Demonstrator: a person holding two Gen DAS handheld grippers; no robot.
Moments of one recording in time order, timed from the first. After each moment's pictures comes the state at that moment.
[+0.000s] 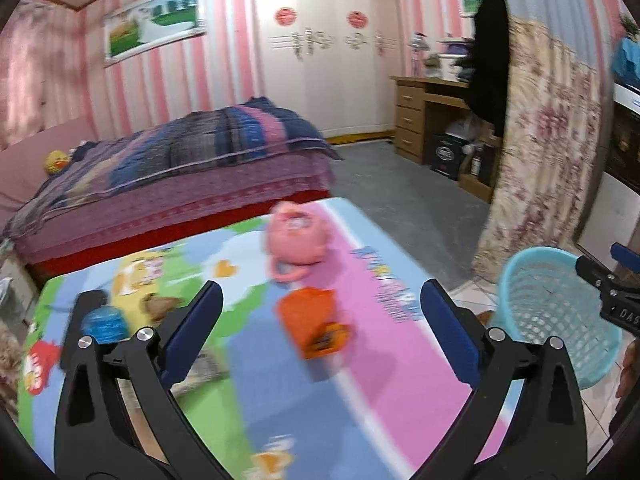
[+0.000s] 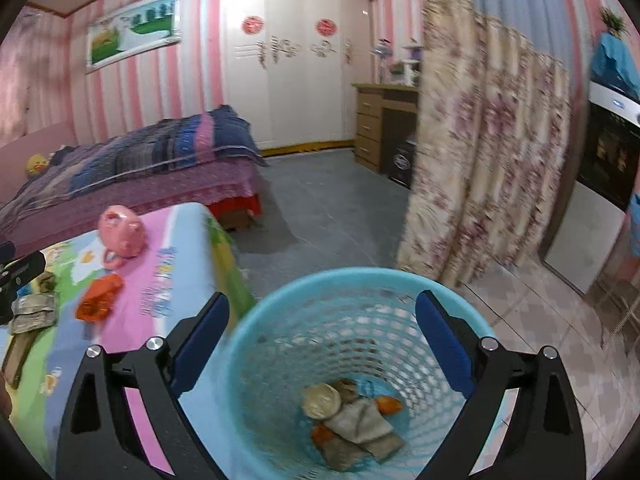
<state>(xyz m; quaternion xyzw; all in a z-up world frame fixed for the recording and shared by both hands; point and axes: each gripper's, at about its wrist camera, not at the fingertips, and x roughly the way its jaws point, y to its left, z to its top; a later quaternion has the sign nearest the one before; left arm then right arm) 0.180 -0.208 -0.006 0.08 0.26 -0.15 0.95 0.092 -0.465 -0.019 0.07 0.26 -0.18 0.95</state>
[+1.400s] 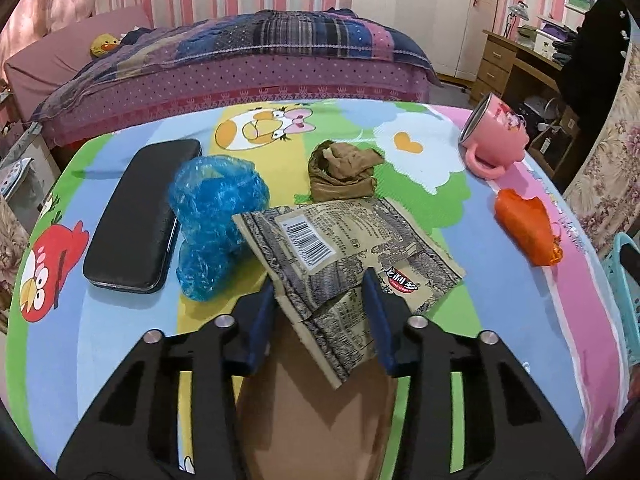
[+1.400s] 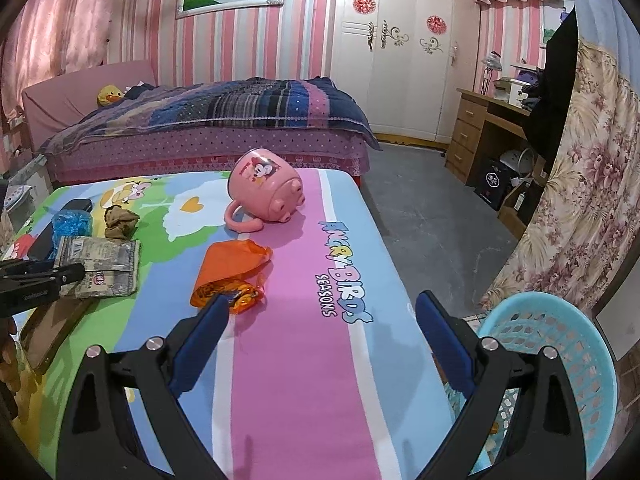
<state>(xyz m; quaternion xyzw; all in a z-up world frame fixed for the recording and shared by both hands) 0.253 -0.039 -0.099 0.00 0.41 -0.06 0.91 0.176 -0.312 -0.048 -0.01 0.30 -0.05 0.95</state>
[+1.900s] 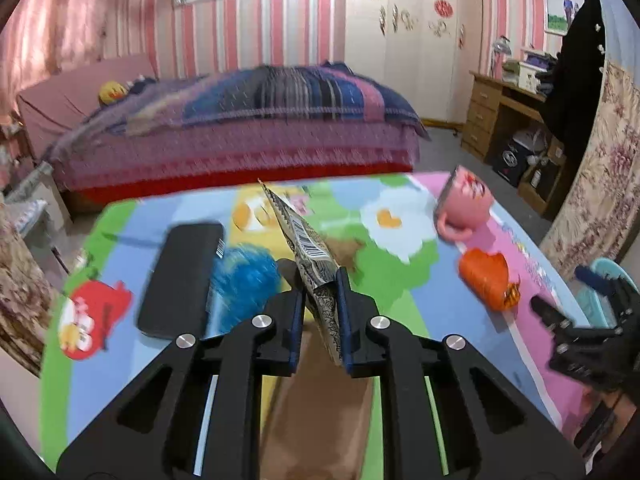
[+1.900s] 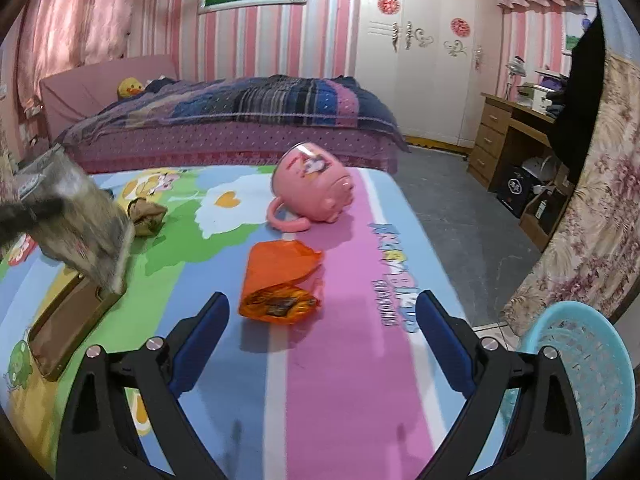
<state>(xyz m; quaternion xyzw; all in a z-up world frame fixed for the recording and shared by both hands) 0.219 -0.034 -0.028 0.02 0.31 -0.06 0.95 0.199 -0.273 -0.061 -0.02 0.31 -0.01 0.95</state>
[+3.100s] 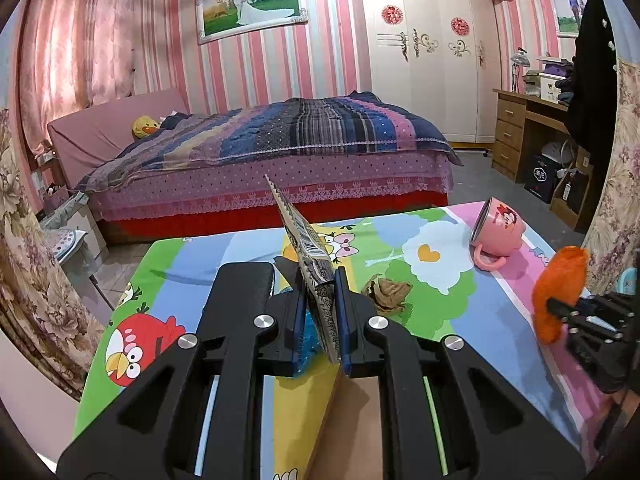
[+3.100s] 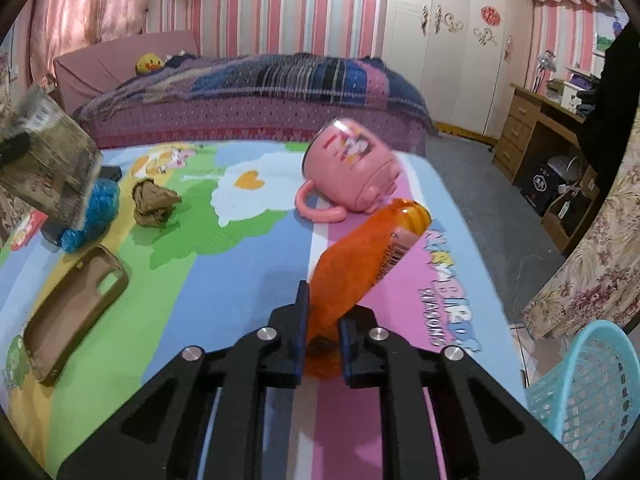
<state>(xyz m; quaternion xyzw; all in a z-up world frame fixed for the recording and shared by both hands) 0.215 -0.021 -0.007 0.05 0.26 0.00 0.96 0.215 -0.264 -0.065 -0.02 0.33 0.02 0.94</state>
